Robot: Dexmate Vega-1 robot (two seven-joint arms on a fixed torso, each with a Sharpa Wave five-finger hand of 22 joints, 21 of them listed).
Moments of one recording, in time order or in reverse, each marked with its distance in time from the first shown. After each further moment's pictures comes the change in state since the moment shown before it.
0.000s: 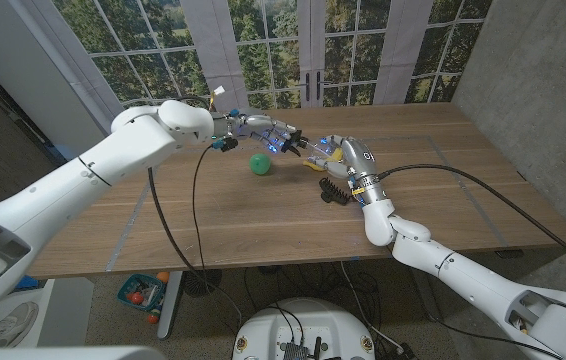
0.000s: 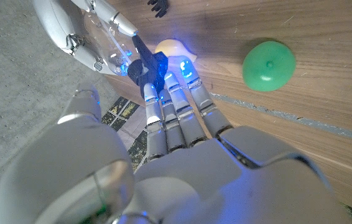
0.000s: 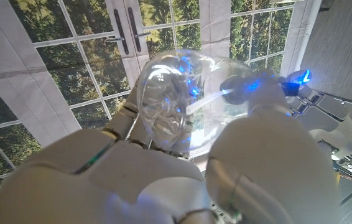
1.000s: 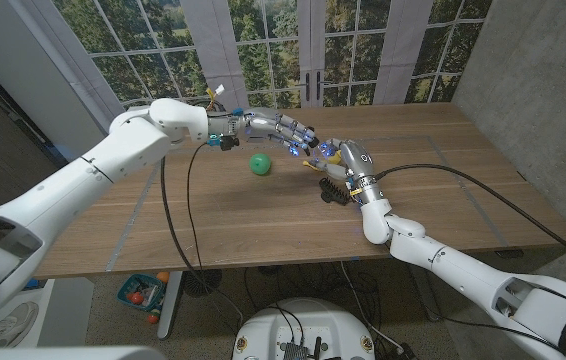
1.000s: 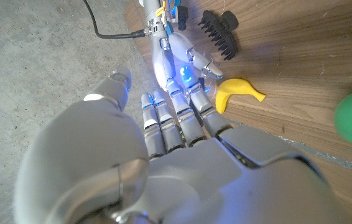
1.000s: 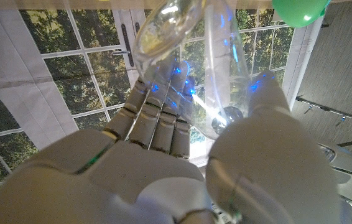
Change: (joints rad) left arm 0.001 -0.044 -0.034 0.186 -0.161 -0.307 -0.285; left_hand 0.211 0.013 0.128 0.003 0.004 -0.087 -0.073 -0.098 0.005 -0.071 -0.106 -0.096 -0.001 -0.198 0.019 -0.104 0.012 -0.114 -0.023 0.012 0.011; right arm 0.080 0.036 -0.067 0.157 0.001 0.023 -0.024; right_hand 0.000 0.000 -0.007 0.007 0.005 0.005 -0.002 0.003 0.011 0.000 0.000 0.001 0.010 0.011 0.000 -0.026 0.028 -0.018 0.004 0.033 -0.005
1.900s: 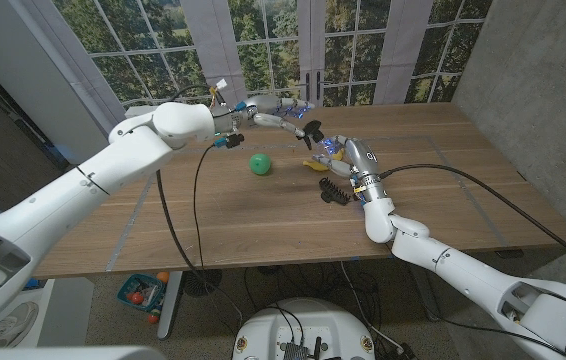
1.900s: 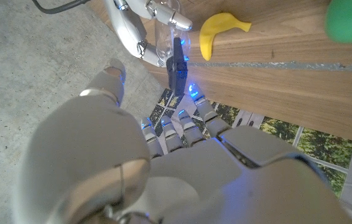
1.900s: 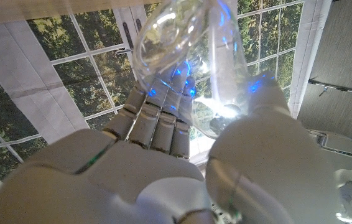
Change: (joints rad) left arm 0.079 0.036 -0.028 -0.176 0.284 -0.051 0.290; left_hand -0.019 -0.079 -0.129 0.029 -0.005 -0.347 -0.214 -0.003 -0.005 -0.379 -0.071 0.012 0.001 -0.450 0.017 -0.004 -0.014 -0.265 0.065 -0.152 -0.019; right arm -0.042 -0.023 0.052 -0.076 0.088 0.030 0.026; right_hand 0.000 0.000 -0.001 0.001 0.011 -0.002 -0.002 -0.001 0.007 0.000 0.000 -0.001 0.010 0.009 -0.002 -0.030 0.022 -0.003 -0.004 0.023 0.000
